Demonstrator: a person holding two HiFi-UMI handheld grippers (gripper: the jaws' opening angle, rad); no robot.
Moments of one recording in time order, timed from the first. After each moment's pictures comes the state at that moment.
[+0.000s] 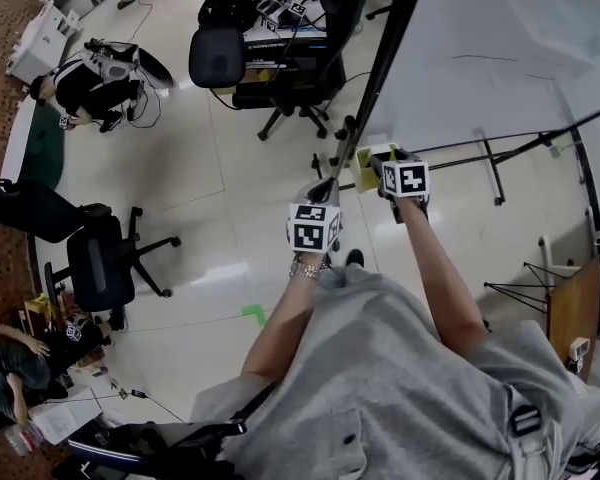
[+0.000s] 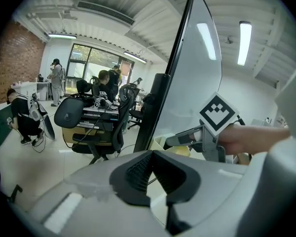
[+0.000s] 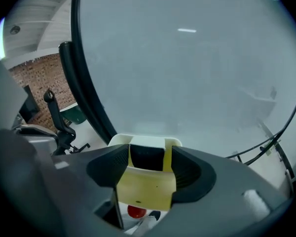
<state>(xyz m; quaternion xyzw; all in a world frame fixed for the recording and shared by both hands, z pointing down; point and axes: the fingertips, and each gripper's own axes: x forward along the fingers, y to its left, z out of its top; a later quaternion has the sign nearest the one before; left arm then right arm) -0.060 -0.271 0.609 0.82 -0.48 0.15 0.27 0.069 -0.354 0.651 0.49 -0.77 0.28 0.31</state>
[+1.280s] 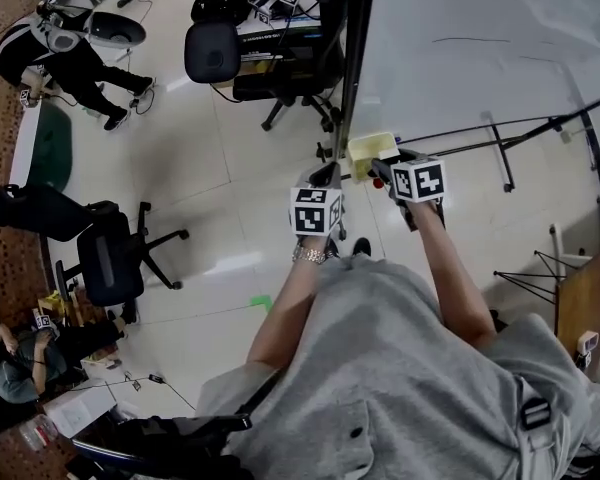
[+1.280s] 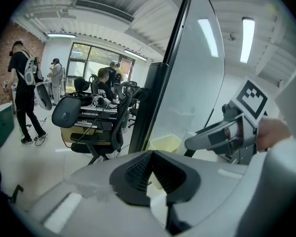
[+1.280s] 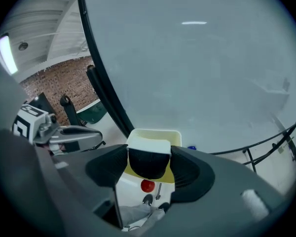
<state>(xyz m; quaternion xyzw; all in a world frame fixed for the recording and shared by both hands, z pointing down) -0.040 -0.291 0.613 0.82 -0.49 0.16 0.27 0.074 -0.314 0.617 0.42 -0.79 0.32 0.30</state>
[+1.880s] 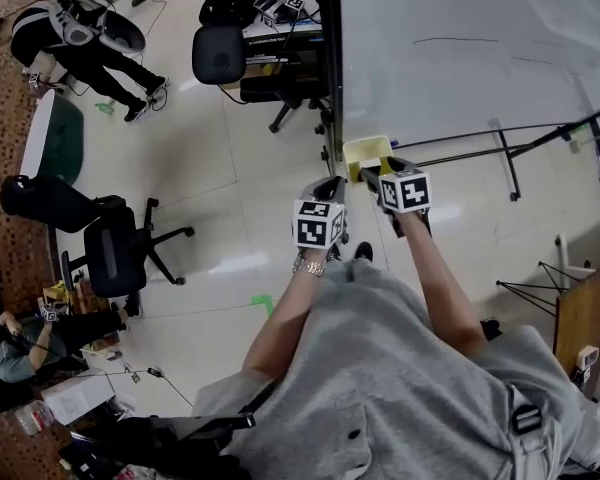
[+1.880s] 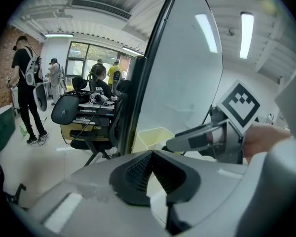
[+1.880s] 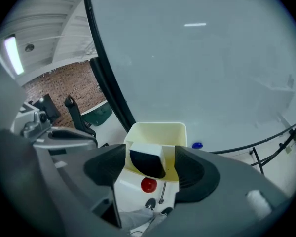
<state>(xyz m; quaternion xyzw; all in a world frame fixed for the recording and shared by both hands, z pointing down) -0.010 -0.263 0.618 0.81 -0.48 0.18 0.28 0.071 -0.307 0.641 0.41 -0.81 0.31 0.28</state>
